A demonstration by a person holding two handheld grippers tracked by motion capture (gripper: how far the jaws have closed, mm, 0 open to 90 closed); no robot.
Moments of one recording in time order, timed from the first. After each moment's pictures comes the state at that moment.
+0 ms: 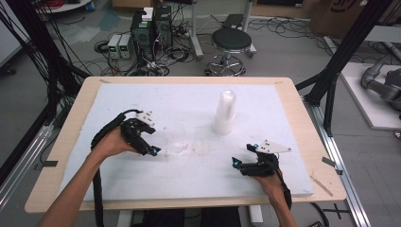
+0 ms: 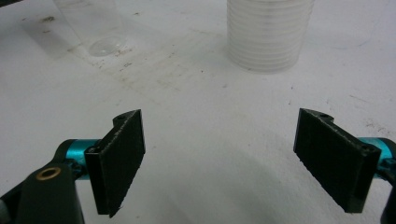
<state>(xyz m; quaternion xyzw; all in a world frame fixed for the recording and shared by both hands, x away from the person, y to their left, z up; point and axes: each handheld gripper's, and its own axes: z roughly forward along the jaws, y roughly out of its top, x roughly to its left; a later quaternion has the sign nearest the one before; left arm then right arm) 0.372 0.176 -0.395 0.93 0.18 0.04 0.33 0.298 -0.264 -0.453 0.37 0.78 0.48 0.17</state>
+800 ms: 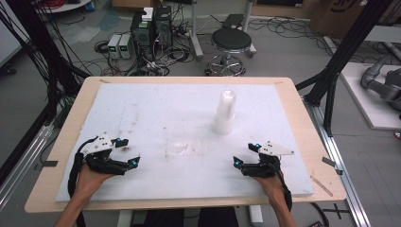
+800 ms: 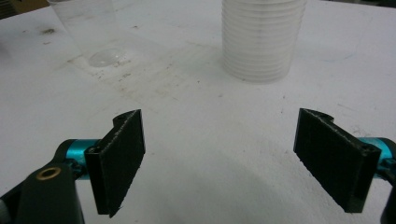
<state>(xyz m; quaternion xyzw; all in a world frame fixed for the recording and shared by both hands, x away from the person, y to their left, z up) 0.288 0.247 -0.444 0.79 0.31 0.16 0.52 0.293 -0.266 -0.453 0.36 0.77 0.49 0.19</state>
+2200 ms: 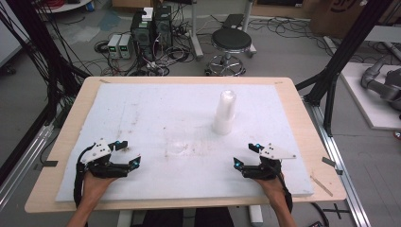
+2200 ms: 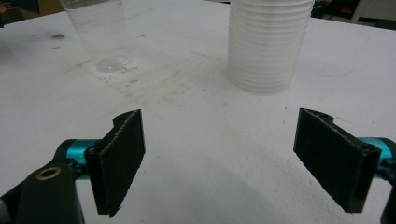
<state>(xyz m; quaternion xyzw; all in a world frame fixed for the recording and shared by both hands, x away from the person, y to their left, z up) 0.280 0.248 -0.467 0.74 0.33 0.19 0.55 0.287 -0.268 -0.453 0.34 0.76 0.51 0.21</state>
